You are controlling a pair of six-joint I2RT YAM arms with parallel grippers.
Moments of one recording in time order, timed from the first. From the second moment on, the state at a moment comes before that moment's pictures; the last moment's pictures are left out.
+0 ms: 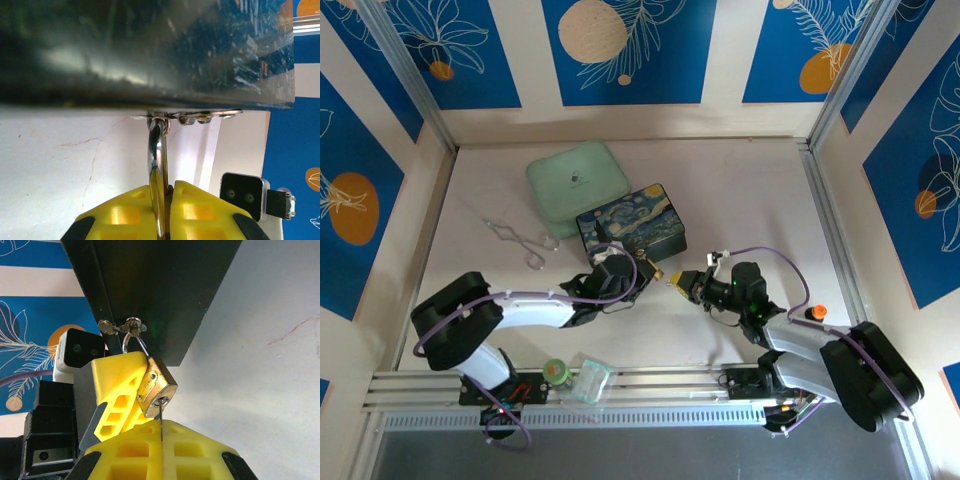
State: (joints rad) left arm -0.98 1.55 0.64 0.44 -0.16 -1.54; right arm 0.48 1.11 0.12 0.67 -0.55 1.32
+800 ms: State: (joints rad) left arm -0.97 1.57 0.65 0.47 -0.16 -1.59; right arm 0.53 1.25 0.13 0.83 -0.50 1.35
